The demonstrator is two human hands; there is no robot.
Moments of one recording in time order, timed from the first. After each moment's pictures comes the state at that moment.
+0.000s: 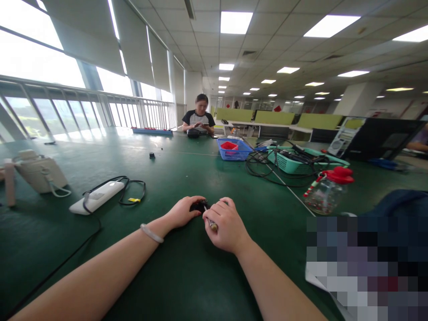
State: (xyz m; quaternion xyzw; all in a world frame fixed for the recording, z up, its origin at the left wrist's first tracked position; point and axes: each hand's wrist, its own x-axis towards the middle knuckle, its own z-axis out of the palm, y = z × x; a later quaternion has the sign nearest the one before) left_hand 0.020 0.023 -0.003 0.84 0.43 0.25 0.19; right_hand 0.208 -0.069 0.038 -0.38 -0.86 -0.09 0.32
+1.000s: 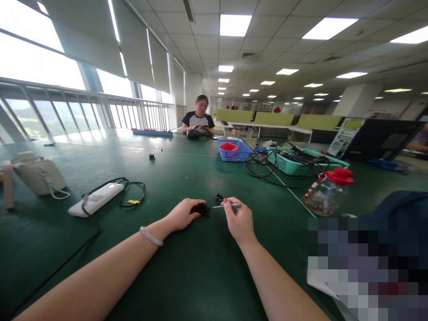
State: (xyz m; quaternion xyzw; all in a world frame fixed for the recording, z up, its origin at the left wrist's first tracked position) left_hand 0.019 0.017 0.004 0.86 0.43 0.22 0.17; right_hand 0.229 -0.050 0.024 -0.55 -0.65 0.13 0.51
